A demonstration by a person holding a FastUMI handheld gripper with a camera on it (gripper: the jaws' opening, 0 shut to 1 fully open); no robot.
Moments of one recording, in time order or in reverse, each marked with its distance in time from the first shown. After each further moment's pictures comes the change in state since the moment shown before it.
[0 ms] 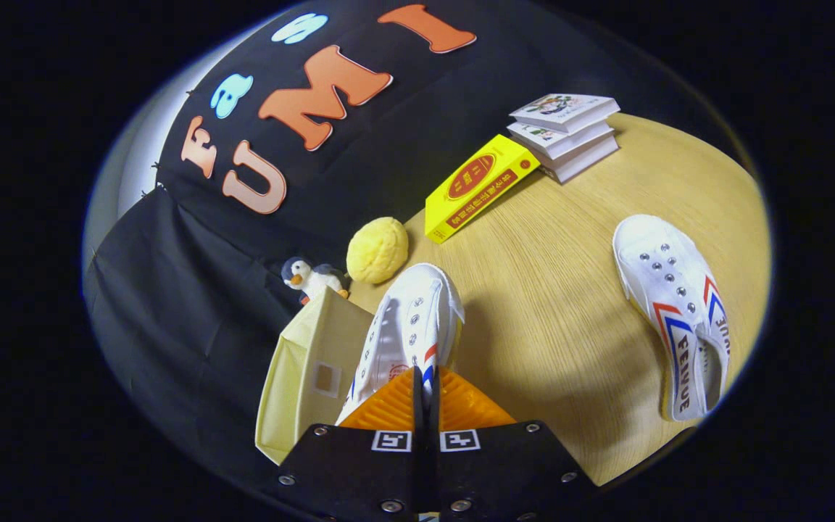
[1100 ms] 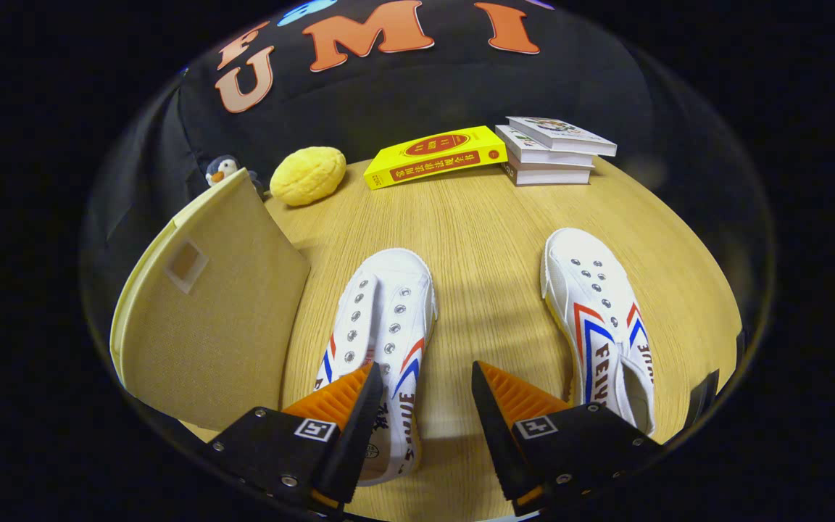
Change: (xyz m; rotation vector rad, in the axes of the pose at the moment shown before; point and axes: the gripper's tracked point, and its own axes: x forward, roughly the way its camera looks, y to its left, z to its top) arm 0.013 -0.107 -0.061 -0.410 0.130 -0.390
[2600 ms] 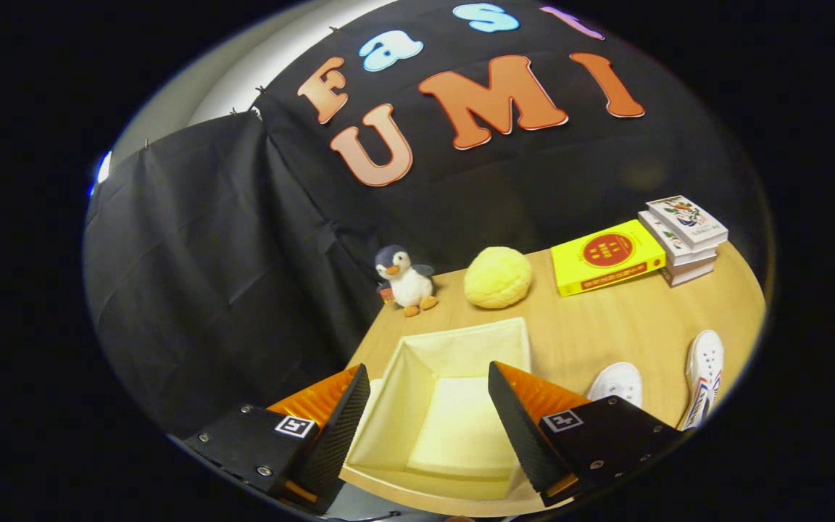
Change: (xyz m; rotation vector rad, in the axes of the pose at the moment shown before) arm -0.136 0.210 0.152 0.044 -0.263 0.402
